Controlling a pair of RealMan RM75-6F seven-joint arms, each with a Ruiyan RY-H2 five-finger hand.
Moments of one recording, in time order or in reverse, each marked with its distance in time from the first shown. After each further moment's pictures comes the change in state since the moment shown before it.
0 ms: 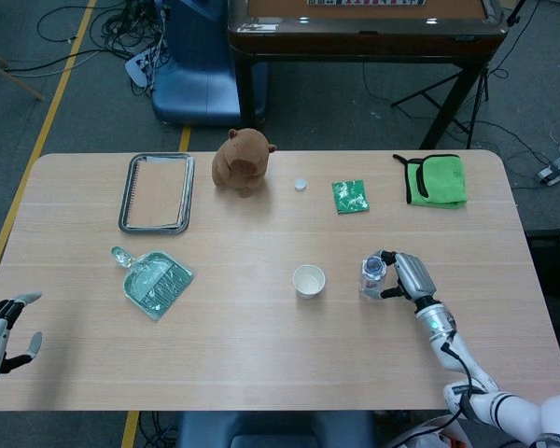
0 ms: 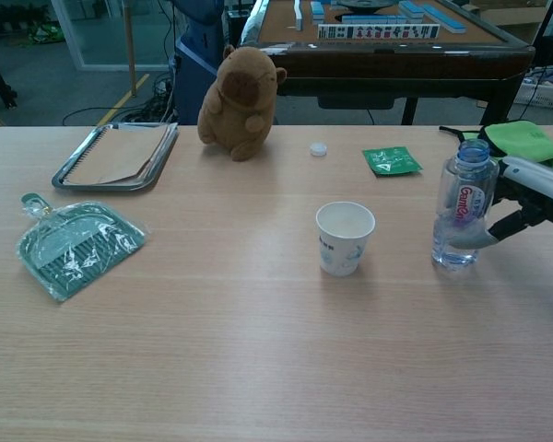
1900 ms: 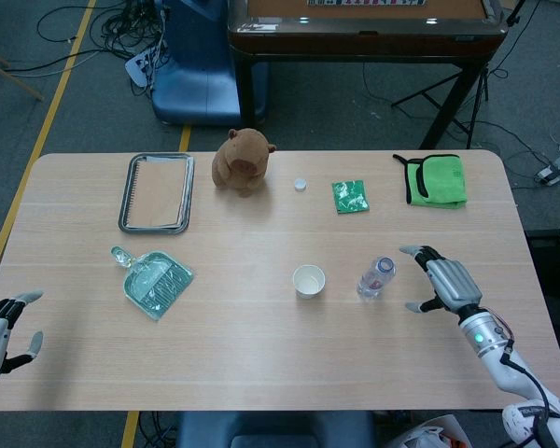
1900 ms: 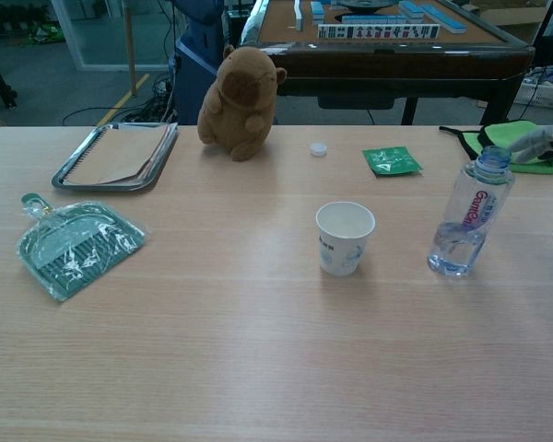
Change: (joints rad) left arm 0.001 0.003 0.002 -0.011 0.012 0.015 0.017; right arm -0.063 0.517 -0.017 -0.644 0.136 -0.062 -0.492
